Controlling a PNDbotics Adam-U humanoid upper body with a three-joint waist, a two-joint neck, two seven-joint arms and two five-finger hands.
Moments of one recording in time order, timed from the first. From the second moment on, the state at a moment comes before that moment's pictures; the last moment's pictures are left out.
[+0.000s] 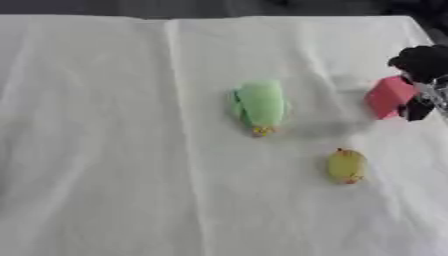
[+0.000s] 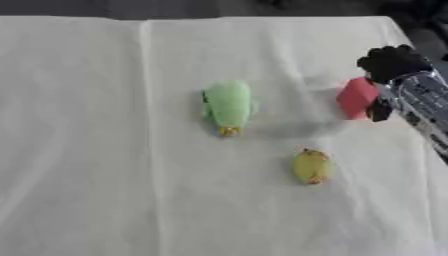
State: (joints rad) left arm -0.52 0.43 -0.01 -1.94 0.32 0.22 0.16; right arm -0.26 -1.10 -0.07 -1.71 1.18 0.36 0.56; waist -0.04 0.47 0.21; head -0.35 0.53
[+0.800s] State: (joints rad) left arm -0.52 0.44 -0.01 -1.95 0.32 0.22 0.15; right arm -0.25 -1.09 -0.09 -1.69 1.26 0.35 0.58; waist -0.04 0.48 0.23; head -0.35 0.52
